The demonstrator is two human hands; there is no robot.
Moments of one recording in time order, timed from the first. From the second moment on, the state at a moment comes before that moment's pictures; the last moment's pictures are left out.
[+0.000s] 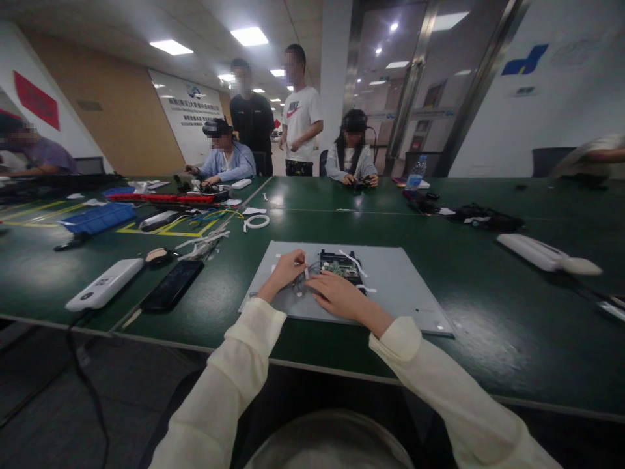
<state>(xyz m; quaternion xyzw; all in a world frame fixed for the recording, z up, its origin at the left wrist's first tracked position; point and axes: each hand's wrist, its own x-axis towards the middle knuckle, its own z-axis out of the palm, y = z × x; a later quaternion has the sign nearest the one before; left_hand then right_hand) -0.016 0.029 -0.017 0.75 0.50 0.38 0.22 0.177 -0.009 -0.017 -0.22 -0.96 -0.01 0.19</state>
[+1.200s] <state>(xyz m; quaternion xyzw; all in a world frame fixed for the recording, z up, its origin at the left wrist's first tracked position) -0.016 0.043 -0.029 0.78 0.57 0.26 0.00 0.175 -0.015 -0.011 -0.22 -0.96 -0.02 0.17</state>
